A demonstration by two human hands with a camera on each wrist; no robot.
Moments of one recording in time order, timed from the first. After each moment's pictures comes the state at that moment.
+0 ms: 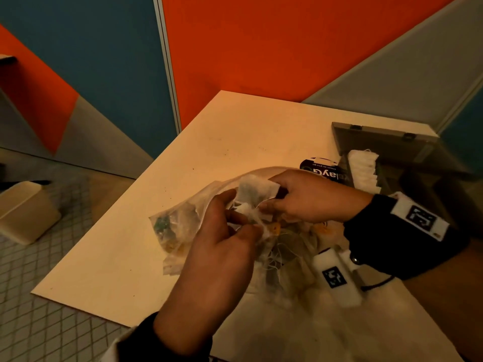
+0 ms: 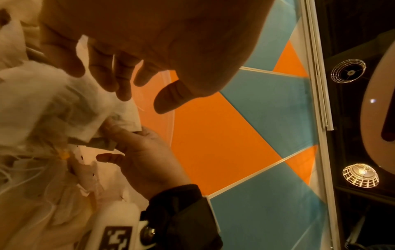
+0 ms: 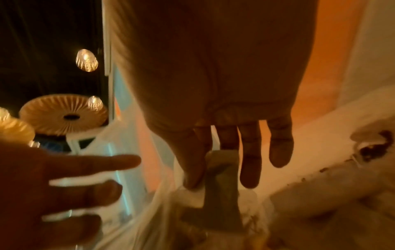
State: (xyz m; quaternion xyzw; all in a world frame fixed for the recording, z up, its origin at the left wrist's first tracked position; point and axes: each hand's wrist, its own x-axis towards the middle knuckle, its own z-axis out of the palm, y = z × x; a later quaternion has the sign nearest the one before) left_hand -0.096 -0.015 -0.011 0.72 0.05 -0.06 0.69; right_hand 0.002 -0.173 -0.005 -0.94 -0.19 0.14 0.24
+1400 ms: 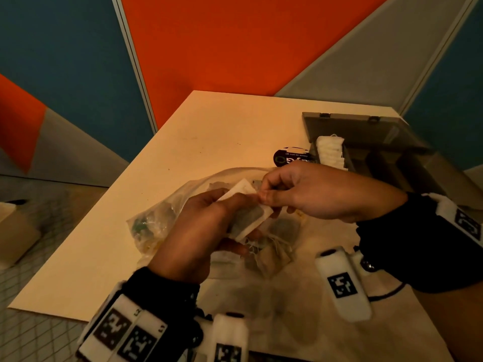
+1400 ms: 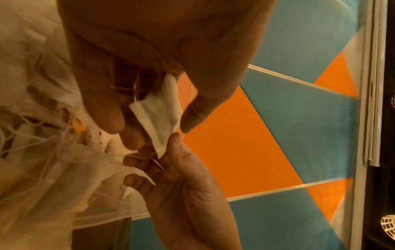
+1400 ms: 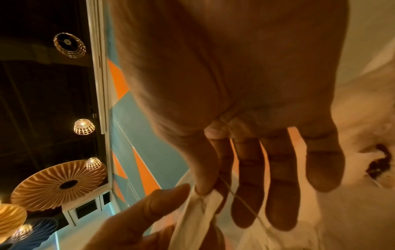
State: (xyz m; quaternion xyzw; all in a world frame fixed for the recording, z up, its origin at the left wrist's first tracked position) left_hand -0.074 -0.026 -0.010 0.67 0.02 -0.18 0.72; right_hand -0.057 -0.196 0.028 -0.90 -0.08 0.18 0.39
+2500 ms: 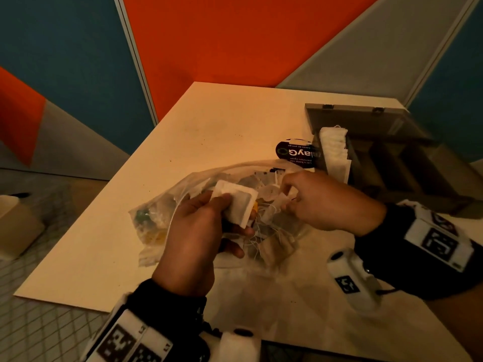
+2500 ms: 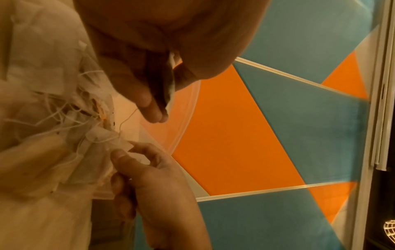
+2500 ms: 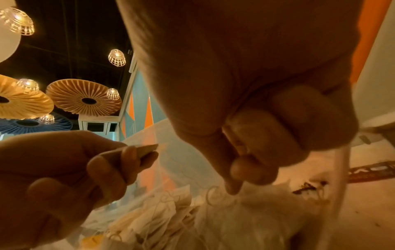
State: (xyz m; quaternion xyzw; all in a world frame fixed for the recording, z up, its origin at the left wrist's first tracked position) left_hand -0.091 -0.025 -0.027 0.62 0.09 -0.10 0.78; right_hand -0.061 -0.204 -0.007 -0.98 -0.01 0.09 0.15
